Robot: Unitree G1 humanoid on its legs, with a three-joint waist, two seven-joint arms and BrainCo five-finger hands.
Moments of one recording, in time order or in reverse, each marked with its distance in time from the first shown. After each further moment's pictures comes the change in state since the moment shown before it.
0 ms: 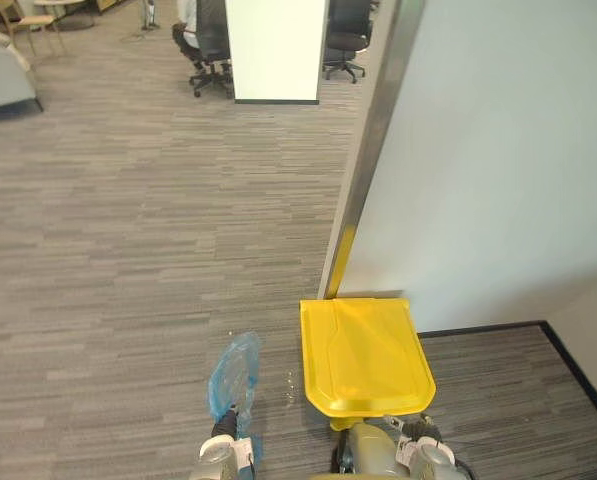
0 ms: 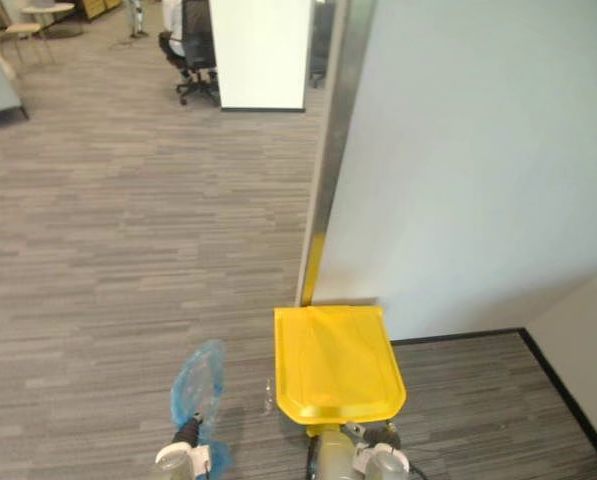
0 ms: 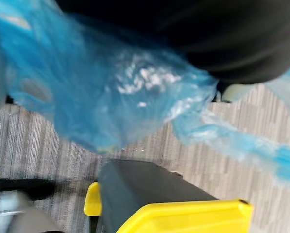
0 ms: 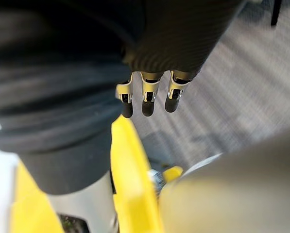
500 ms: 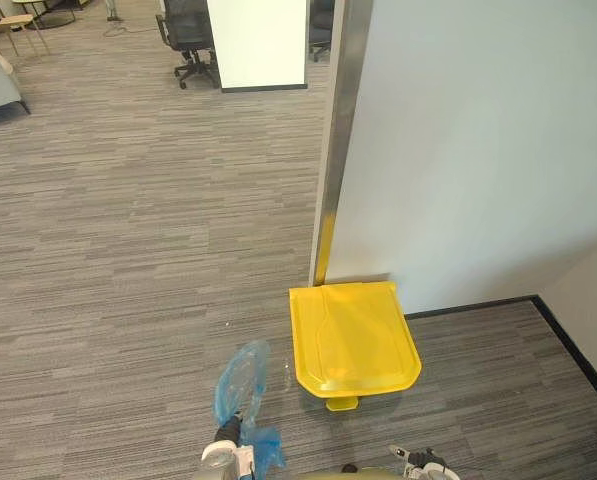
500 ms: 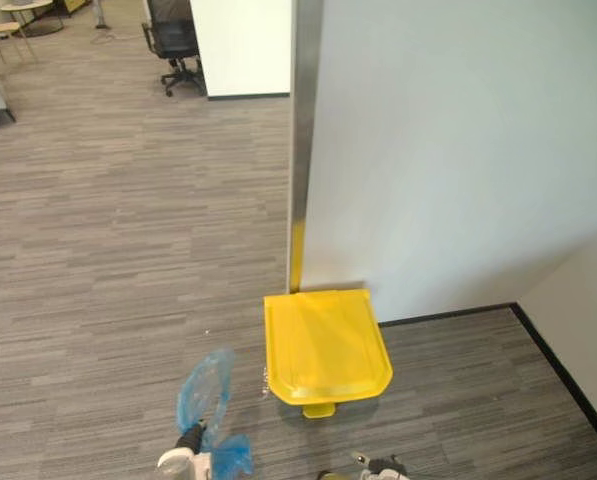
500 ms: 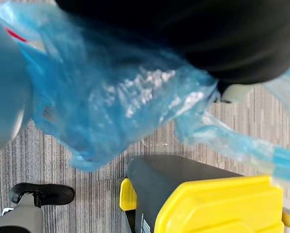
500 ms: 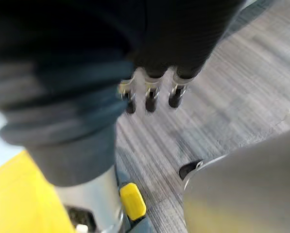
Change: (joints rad) left arm 0.002 0.029 -0.073 0.044 -0.020 0.007 0.000; right arm -0.028 -0.038 -0.066 0.138 0.000 0.011 0.001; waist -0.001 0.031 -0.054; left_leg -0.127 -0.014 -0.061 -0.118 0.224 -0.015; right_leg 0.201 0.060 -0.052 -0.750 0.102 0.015
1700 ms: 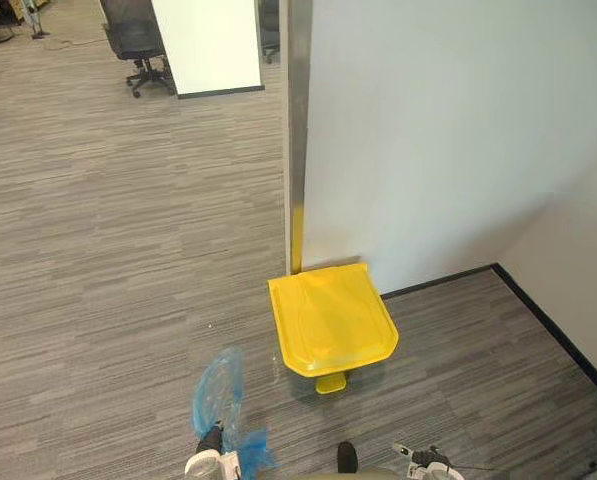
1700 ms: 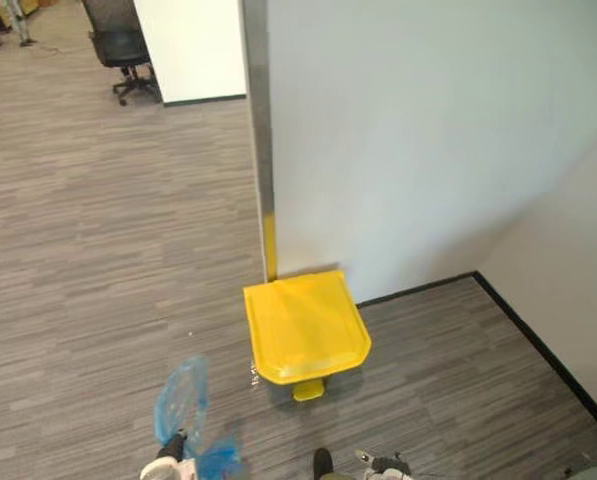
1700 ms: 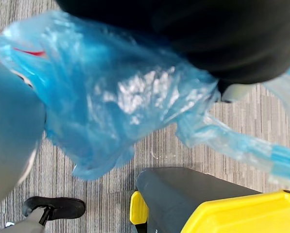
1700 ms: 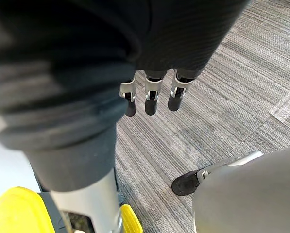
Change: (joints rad) left arm 0.034 0.003 0.094 -0.018 -0.027 0.000 0.019; right arm 0.012 -0.009 0.023 -0.041 0.002 -0.003 0.000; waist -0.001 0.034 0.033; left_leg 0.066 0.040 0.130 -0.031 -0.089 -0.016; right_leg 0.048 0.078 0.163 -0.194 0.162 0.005
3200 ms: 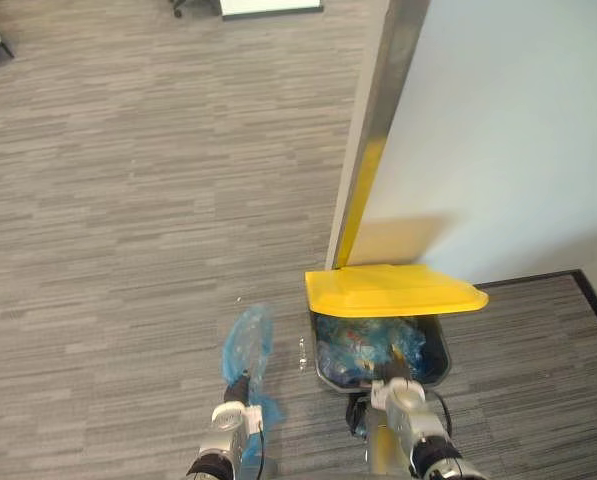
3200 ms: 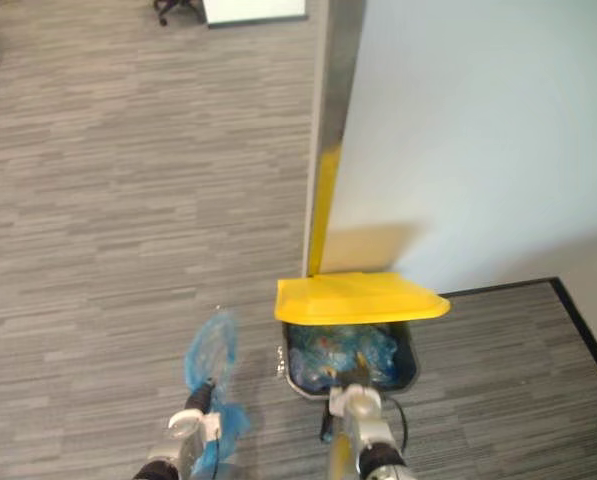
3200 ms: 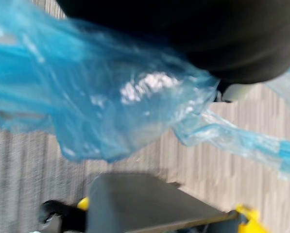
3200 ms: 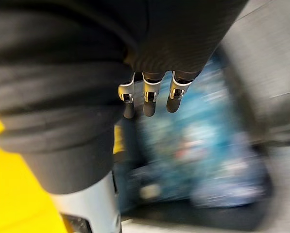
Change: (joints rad) left arm -0.130 -0.048 -0.135 -0.180 -0.024 -0.035 0.022; right arm -0.297 0.020 0.366 -0.398 0.048 -0.052 -0.058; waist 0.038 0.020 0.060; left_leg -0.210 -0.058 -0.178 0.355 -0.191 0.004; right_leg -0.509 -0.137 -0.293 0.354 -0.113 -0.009
